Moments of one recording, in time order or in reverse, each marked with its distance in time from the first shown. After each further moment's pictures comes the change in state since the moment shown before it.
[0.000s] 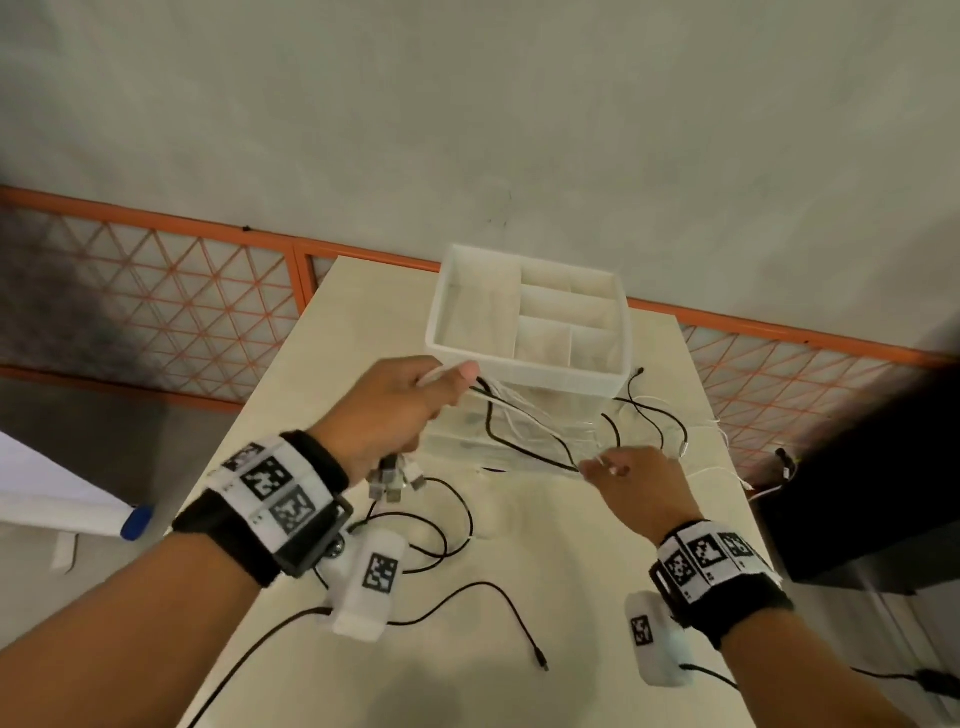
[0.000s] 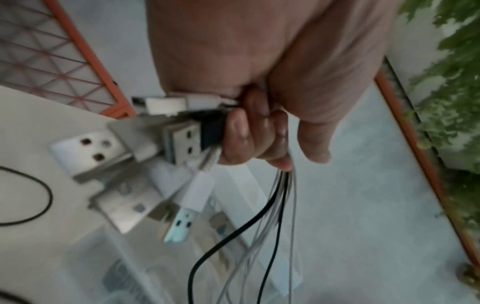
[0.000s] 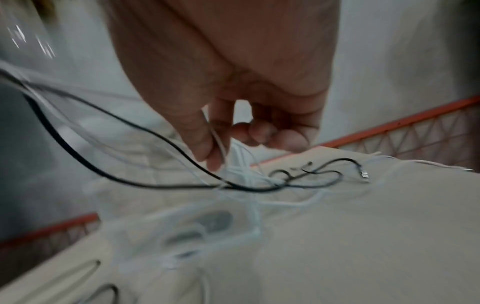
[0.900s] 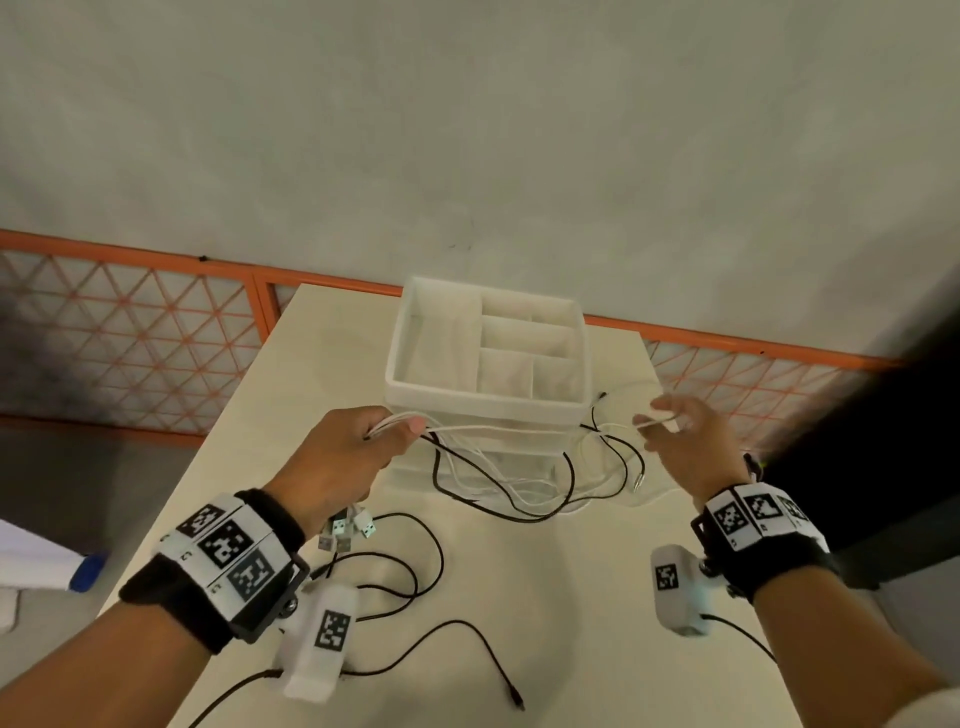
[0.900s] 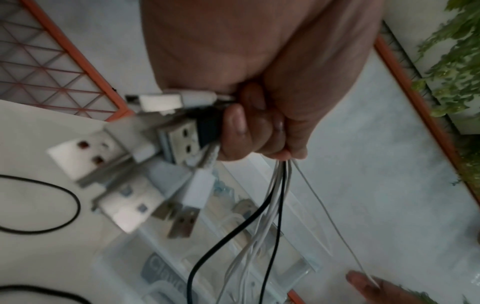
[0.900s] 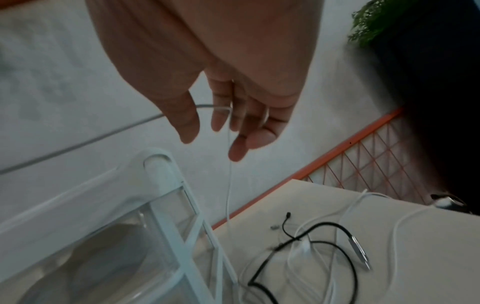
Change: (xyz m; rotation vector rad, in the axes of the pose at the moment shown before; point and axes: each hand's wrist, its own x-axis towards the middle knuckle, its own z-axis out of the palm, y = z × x) left_hand 0.013 -0.015 -0.002 0.141 0.066 -0.015; right_hand 0.050 0.049 -0.068 0.436 0.343 0.166
